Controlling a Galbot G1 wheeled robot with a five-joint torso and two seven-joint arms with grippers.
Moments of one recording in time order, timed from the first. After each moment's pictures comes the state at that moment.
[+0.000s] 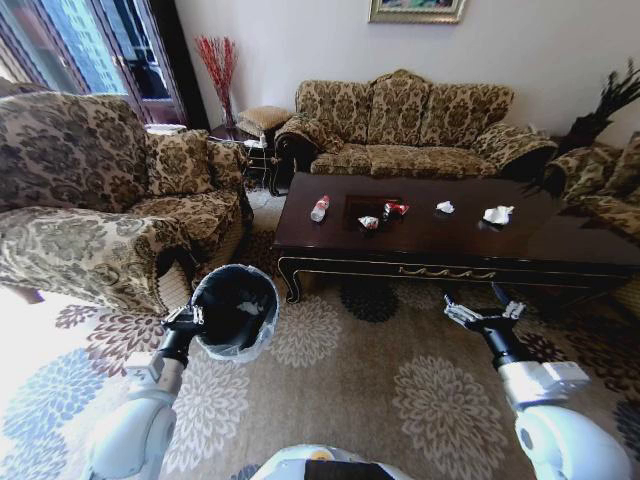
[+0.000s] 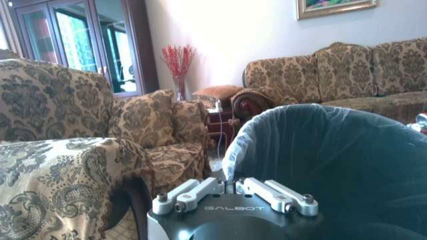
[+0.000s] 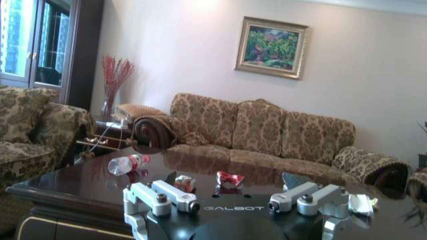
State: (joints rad) left arm 1.68 -1.40 -0.86 -2.37 -0.19 0.24 0.03; right arm -1.66 1.29 0.93 2.34 0.31 -0.15 -0.13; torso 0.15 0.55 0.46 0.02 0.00
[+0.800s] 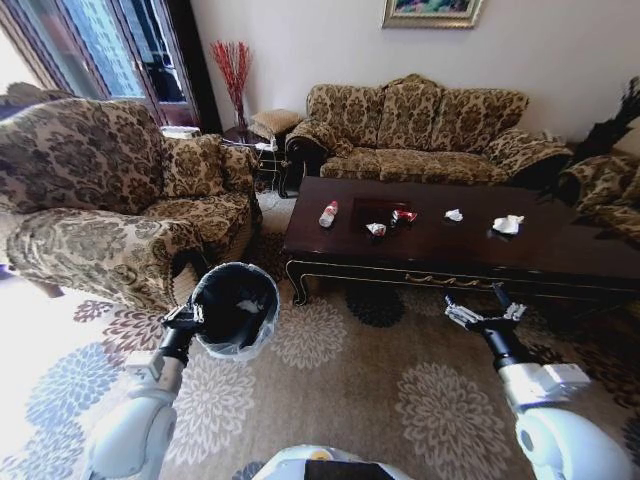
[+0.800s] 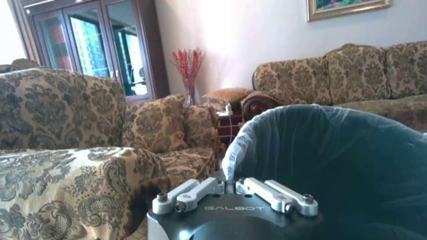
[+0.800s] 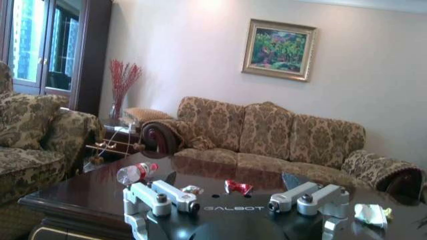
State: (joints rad) left arm 1.67 -1.40 -0.86 -2.37 -0.18 0.24 0.02; right arm -1.67 1.30 0.94 2.34 0.31 -0.14 -0.14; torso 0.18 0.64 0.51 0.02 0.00
